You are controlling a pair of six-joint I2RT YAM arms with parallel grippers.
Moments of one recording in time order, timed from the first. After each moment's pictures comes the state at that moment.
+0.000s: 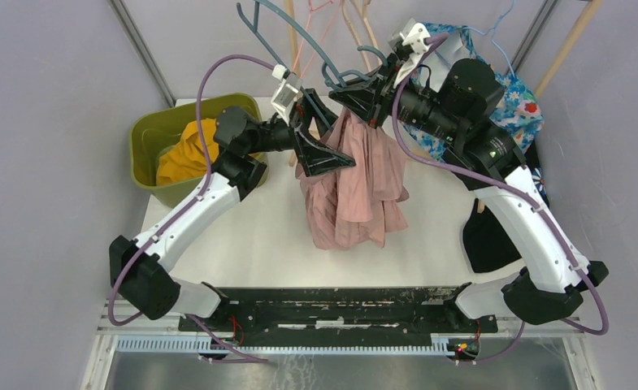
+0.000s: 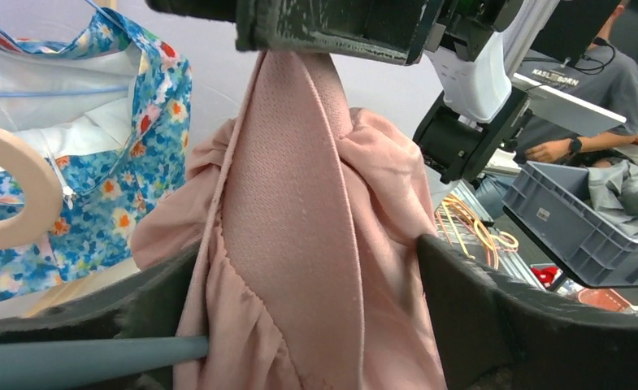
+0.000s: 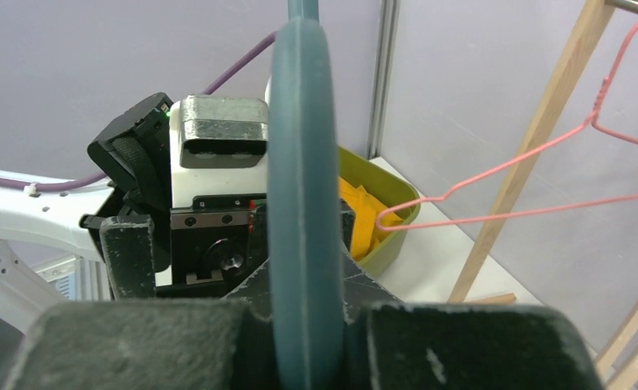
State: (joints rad) left arm -0.58 1.41 1.28 0.64 1.03 -0.69; right arm 0.67 1.38 1.87 -0.34 -0.39 0.06
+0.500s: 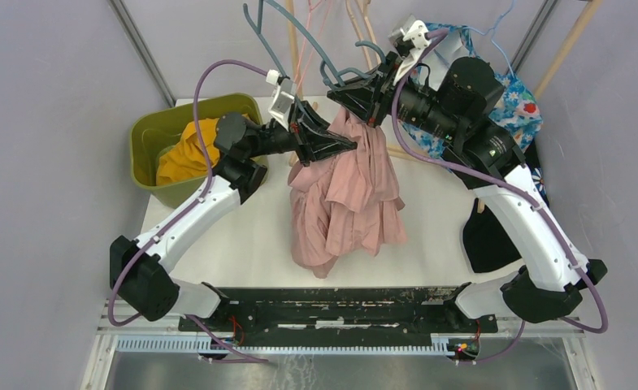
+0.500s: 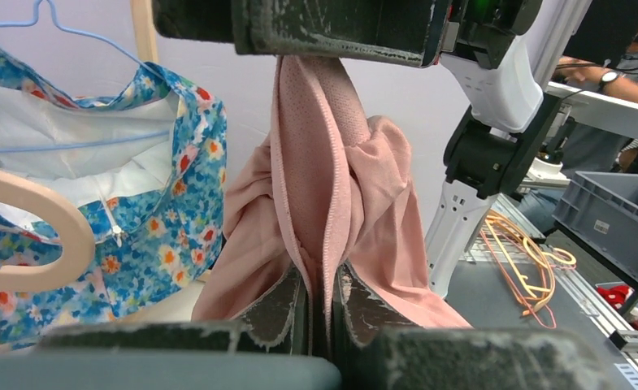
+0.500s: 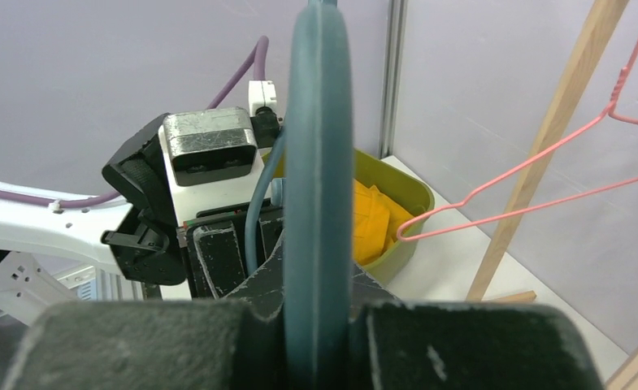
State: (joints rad) left arm -0.59 1.38 1.24 0.69 0.98 -0.58; right arm 0.68 1.39 1.90 -0.34 -0.40 0.11
